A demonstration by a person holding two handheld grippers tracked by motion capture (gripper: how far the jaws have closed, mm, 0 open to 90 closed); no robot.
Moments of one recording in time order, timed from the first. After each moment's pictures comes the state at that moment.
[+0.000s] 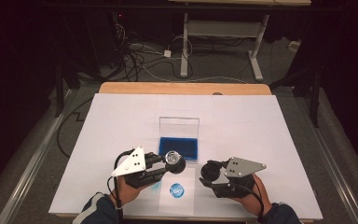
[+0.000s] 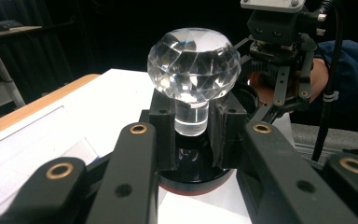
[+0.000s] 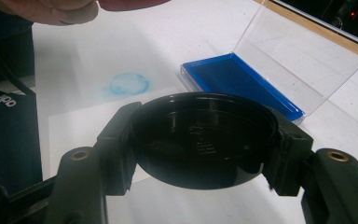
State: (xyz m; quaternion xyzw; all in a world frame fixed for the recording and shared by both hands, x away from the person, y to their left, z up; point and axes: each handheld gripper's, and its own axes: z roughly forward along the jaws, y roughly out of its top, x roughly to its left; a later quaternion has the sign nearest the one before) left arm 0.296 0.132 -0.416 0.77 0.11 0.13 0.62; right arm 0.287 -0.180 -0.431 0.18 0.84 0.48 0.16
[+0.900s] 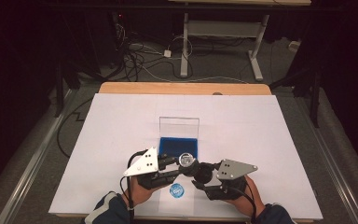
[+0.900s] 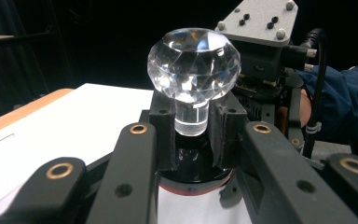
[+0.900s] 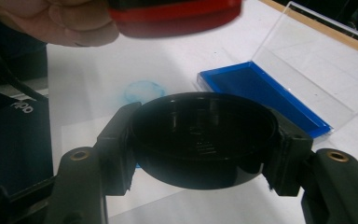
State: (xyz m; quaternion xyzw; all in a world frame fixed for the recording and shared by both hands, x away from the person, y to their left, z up) left arm 0.294 0.099 -0.414 0.76 0.08 0.10 0.64; right arm 0.285 -0.161 -0.435 0.17 0.84 0.48 0.15
